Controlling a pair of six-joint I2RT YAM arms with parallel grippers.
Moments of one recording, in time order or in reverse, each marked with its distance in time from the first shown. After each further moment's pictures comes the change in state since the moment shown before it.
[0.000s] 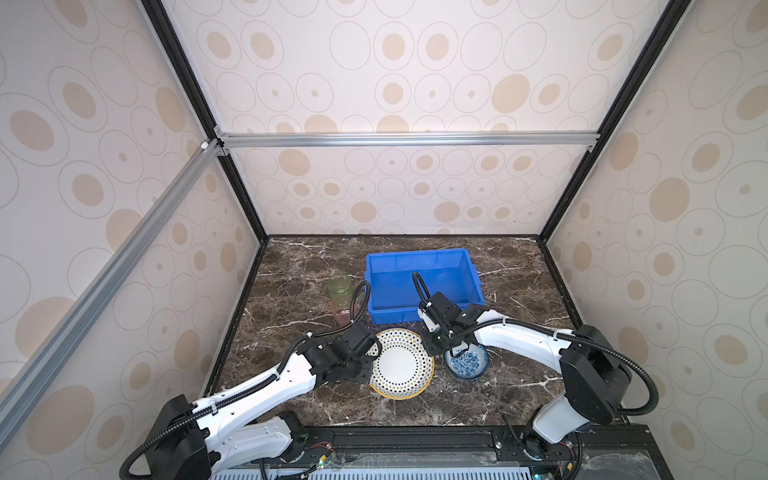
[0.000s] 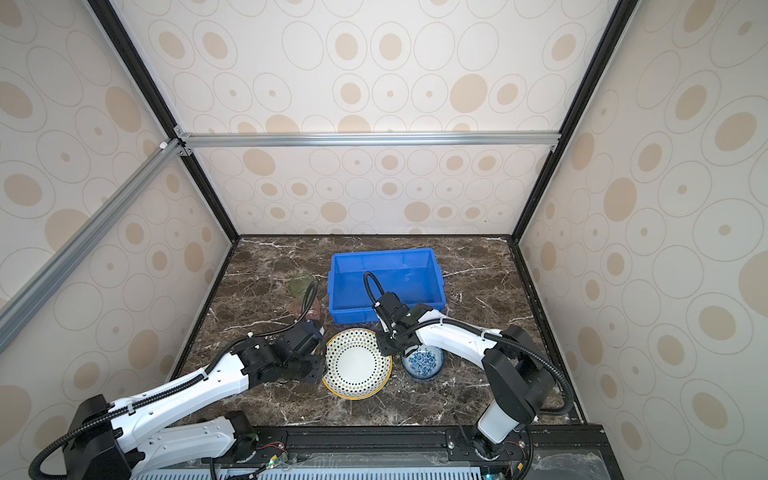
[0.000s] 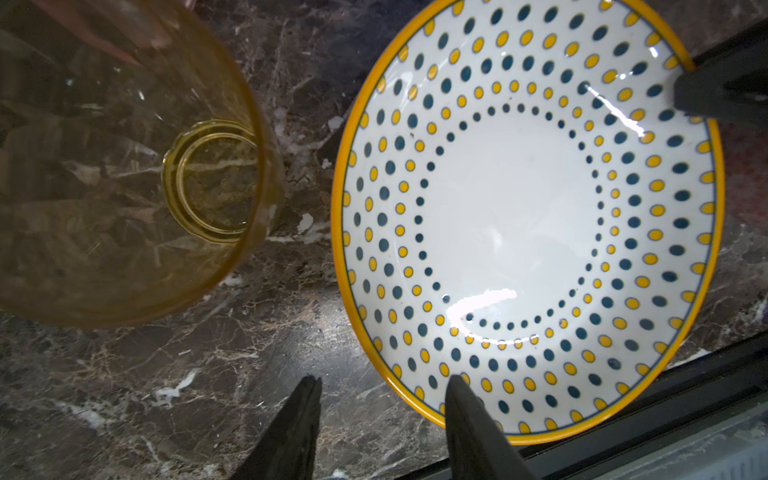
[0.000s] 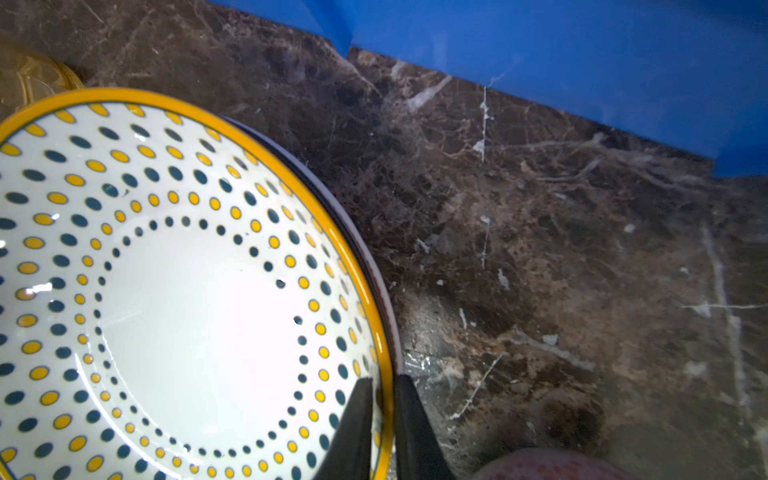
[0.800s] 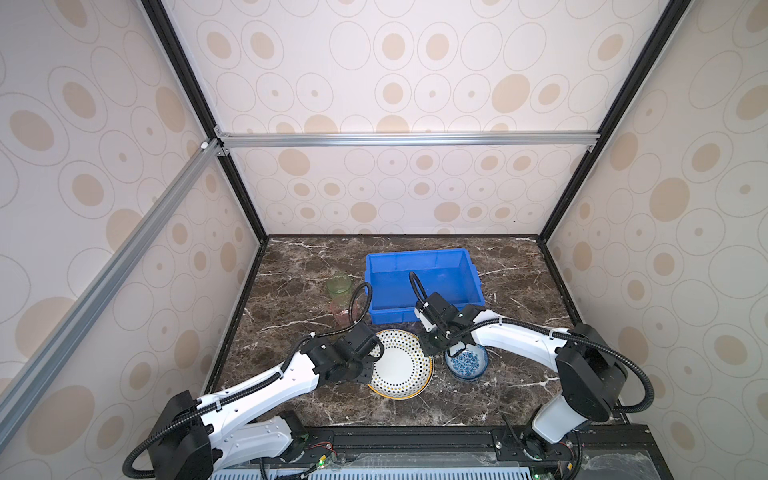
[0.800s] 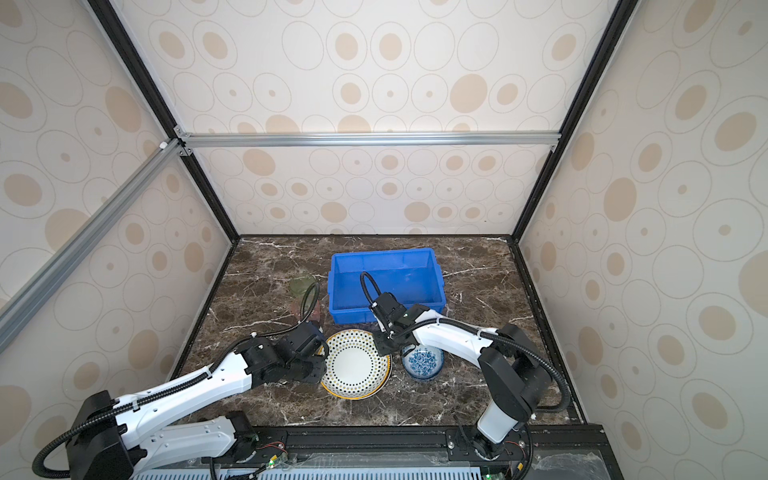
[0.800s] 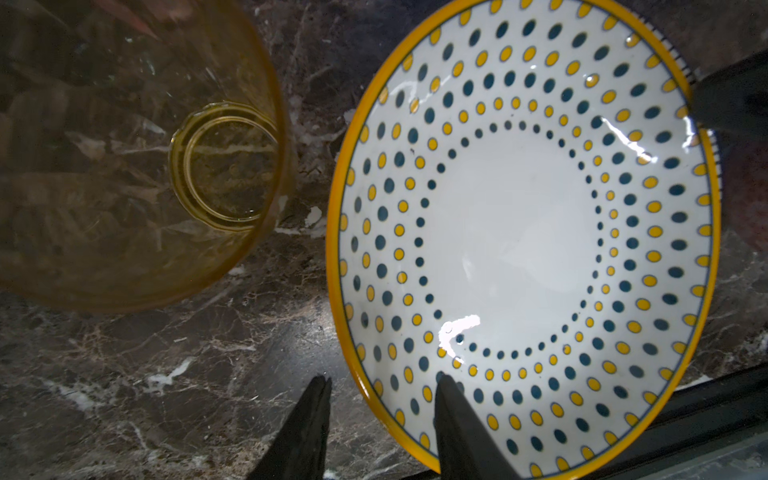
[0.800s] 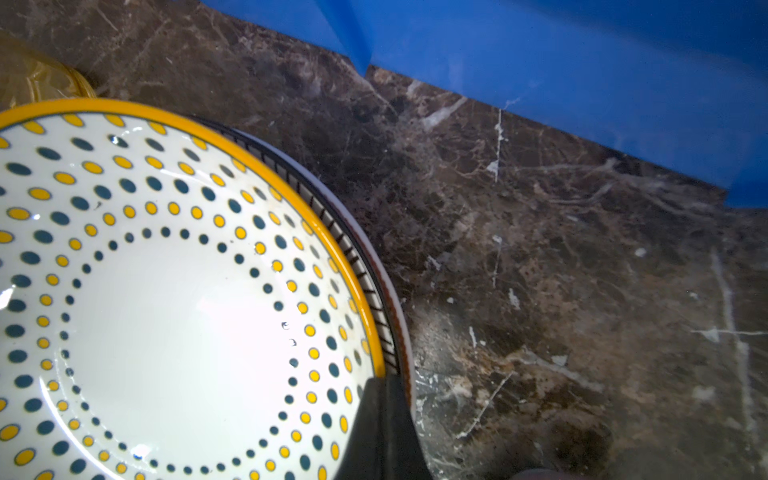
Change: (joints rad) left arm -0.013 0.013 0.000 -0.001 -0.024 -0.088; right arm 0.013 0.023 0.011 0.024 0.005 -0.012
